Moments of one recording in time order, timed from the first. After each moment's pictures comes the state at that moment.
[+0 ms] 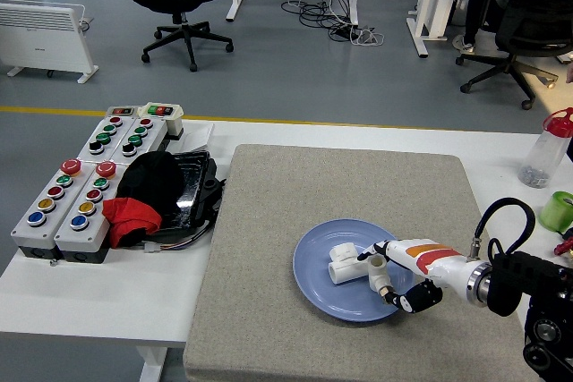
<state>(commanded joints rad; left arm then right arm) -0.17 0.05 -1.15 -0.18 0.78 0.33 0.28 0.59 -0.40 0.80 1.49 -1.82 0.33 -0.21</state>
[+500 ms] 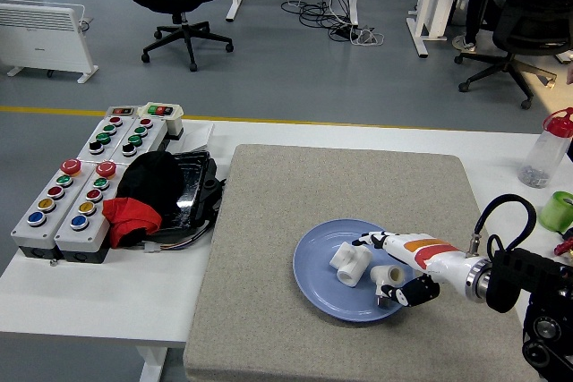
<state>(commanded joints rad) -0.18 0.05 -1.15 -0.18 0.77 0.33 0.27 0.59 -0.40 0.82 1.50 -1.80 0.31 -0.19</state>
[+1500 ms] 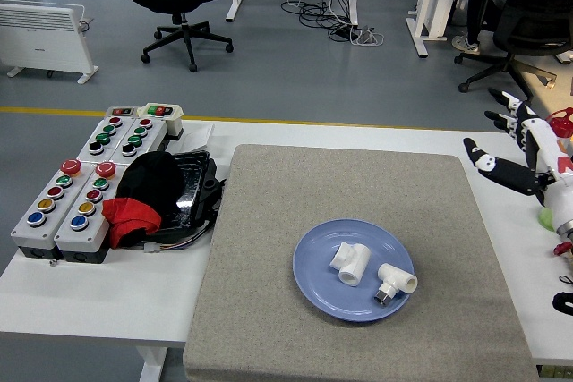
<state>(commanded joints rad) -0.18 0.06 -1.15 -0.18 0.78 0.33 0.28 0.45 -0.40 1.18 1.44 -1.13 -0.30 0.03</state>
